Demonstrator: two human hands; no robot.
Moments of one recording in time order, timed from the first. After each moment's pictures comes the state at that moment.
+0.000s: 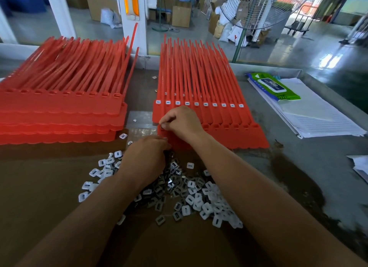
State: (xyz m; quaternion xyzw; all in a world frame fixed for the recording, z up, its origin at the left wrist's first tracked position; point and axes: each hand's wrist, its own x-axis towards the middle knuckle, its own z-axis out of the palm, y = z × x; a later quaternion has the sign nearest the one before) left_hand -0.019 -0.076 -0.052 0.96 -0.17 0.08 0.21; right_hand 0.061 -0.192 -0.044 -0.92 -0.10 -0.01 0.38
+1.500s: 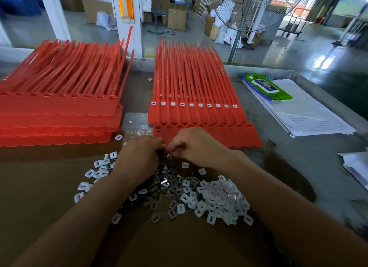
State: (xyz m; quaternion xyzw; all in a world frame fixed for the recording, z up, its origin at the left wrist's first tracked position) left_hand -0.015 -0.074 -0.057 0.95 -0.16 0.08 0.25; right_hand -0.004 -0.229 -0.022 -0.93 -0.26 0.06 0.24
